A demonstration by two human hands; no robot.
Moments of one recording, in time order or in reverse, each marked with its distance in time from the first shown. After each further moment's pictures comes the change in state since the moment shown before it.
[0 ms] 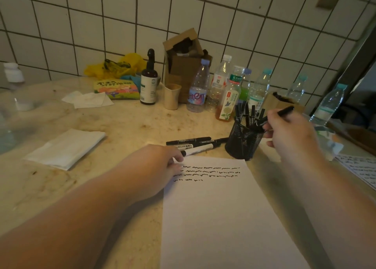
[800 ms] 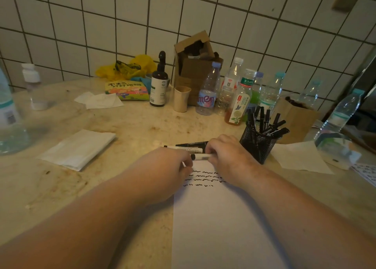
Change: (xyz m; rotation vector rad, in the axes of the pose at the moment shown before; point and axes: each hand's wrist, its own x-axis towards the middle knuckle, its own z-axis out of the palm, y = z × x) left_hand 0.000 0.007 -0.005 0.082 -0.015 -0.016; right_hand -0.026 0.033 0.088 -0.848 -0.684 -0.541
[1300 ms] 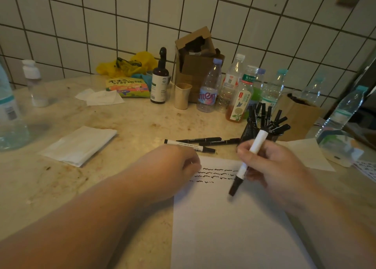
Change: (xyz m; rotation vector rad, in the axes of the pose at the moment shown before) left_hand -0.003 0.002 0.002 -0.127 0.002 0.074; right_hand -0.074 0.006 -0.045 1.090 0.117 0.311
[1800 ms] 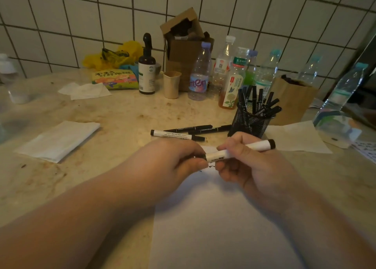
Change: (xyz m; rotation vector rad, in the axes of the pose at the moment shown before) left_hand -0.009 0.029 0.001 -0.052 0.011 0.197; right_hand -0.014 0.014 0.007 0.402 -0.218 -0.044
